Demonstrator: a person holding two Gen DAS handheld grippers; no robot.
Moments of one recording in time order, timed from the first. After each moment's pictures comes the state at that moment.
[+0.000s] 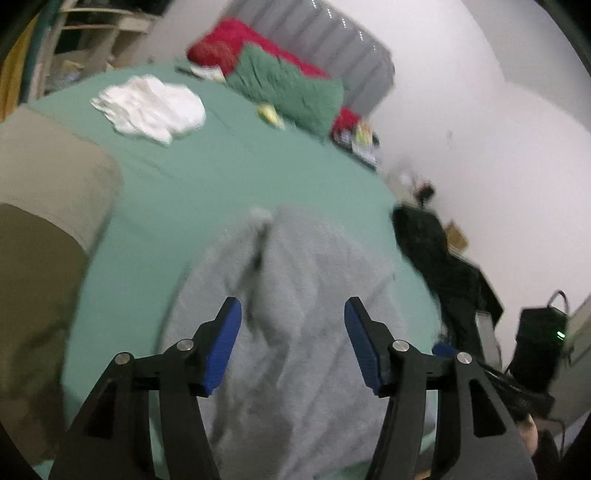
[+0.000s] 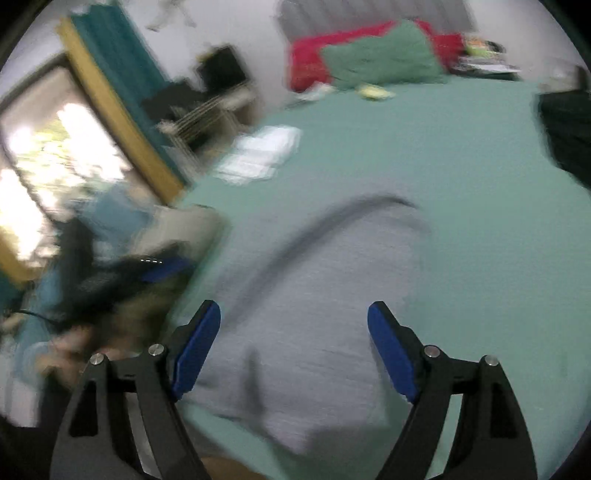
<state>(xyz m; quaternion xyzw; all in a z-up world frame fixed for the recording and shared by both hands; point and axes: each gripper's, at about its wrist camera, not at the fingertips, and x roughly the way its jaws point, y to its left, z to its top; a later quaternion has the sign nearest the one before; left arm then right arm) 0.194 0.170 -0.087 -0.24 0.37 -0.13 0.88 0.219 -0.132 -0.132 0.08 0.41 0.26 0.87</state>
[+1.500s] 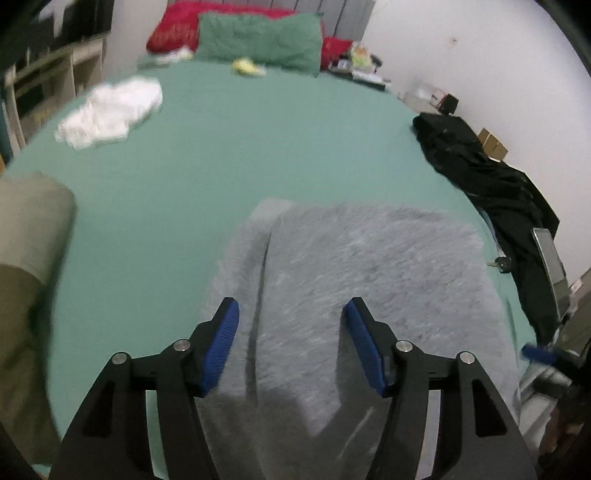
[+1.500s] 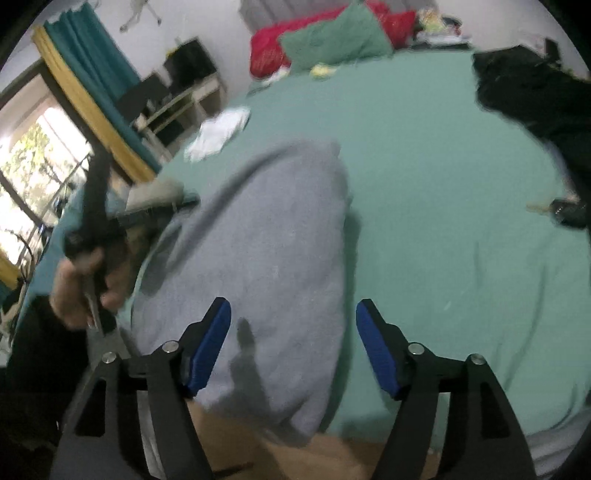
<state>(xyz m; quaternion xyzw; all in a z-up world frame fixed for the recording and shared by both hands) 0.238 0.079 -0.115 -0.09 0.47 -0.10 0.87 0.138 -0.255 -0.144 0.10 0.43 0.24 0.87</state>
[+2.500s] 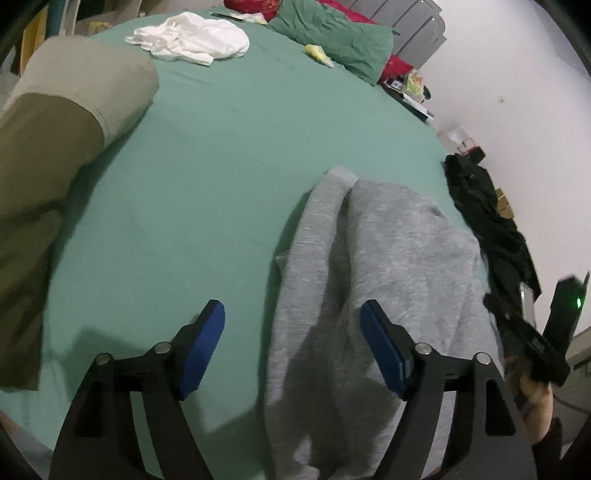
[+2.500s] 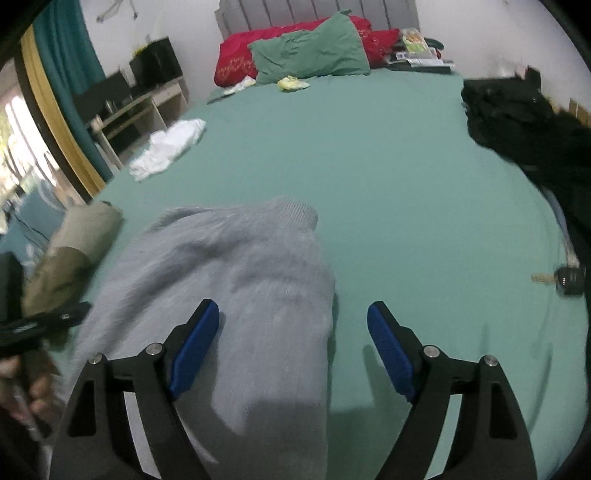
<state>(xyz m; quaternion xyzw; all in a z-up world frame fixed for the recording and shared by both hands) 0.182 0.165 -0.149 -0.24 0.48 -0.06 0.84 0.209 -0.204 -0.150 0.06 0.42 0.16 0.89</state>
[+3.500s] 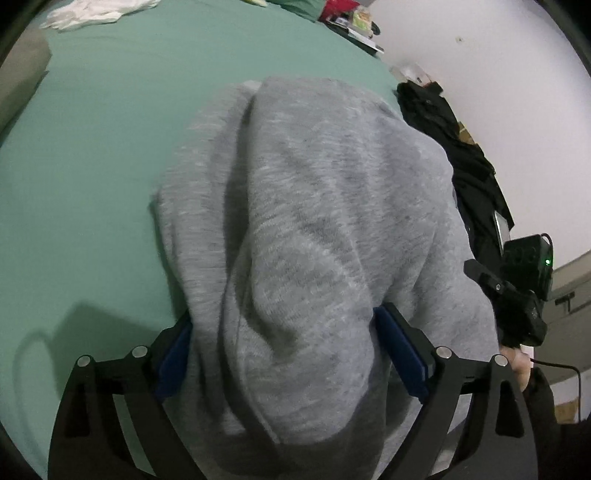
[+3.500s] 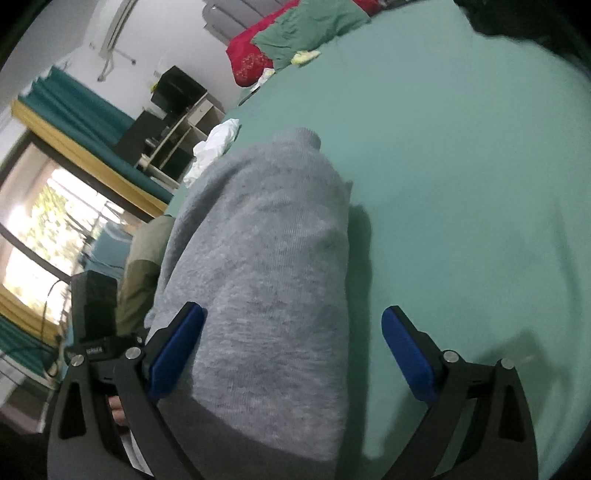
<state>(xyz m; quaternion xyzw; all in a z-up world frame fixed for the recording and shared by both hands) 0.196 0.103 -0.185 -0.20 0.54 -0.18 0.80 0.206 -0.225 -0.215 0.24 0.46 0.27 0.81</state>
